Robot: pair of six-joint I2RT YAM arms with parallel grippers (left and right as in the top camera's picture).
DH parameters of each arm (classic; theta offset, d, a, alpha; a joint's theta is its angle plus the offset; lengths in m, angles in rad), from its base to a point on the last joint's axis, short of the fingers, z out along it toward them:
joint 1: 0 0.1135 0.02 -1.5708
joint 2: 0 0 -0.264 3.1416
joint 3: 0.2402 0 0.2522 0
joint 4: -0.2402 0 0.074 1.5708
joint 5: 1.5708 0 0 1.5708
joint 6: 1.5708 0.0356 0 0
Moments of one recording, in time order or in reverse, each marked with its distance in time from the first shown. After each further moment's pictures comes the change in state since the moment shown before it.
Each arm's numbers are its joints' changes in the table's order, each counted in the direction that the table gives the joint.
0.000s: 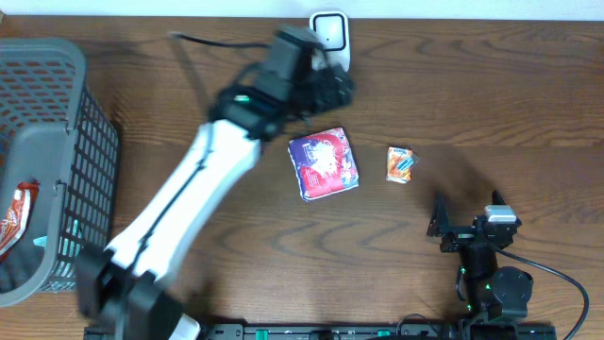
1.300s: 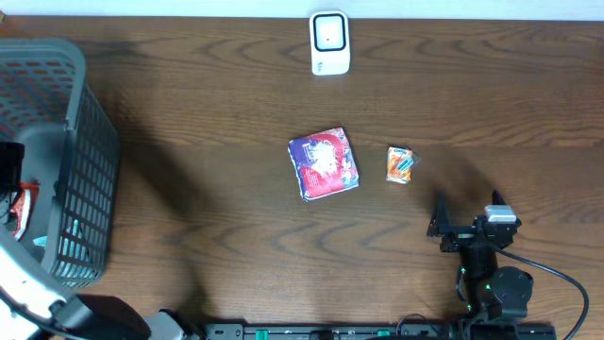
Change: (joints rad) left arm 1.289 -0.145 0.009 -0.623 -0.184 0.017; right arm 0.000 0.000 0.000 0.000 0.000 0.000
